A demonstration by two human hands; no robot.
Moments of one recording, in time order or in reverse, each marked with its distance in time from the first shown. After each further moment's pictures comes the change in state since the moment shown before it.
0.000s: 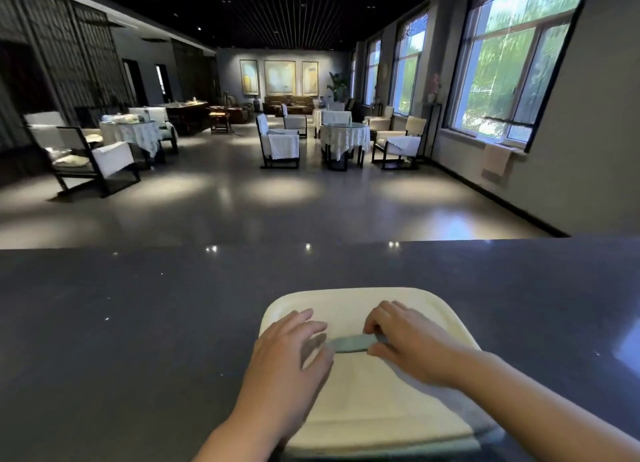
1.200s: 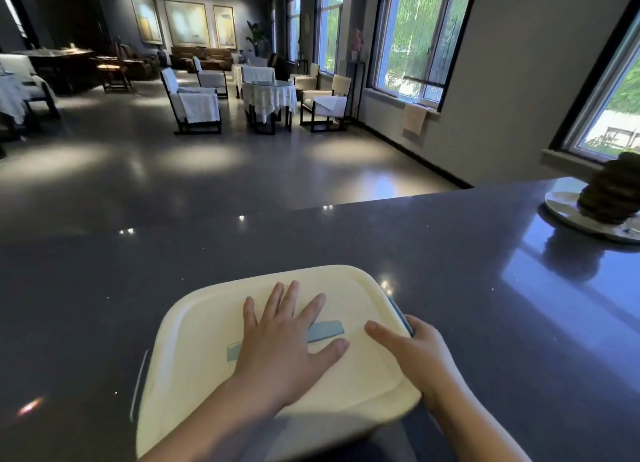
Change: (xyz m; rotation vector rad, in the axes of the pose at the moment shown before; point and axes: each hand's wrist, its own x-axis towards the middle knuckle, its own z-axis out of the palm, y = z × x) left_hand 0.045 0.040 0.088 0.511 -0.393 0.146; right_hand -0.090 0.036 0.026 1.101 0.421 1.044
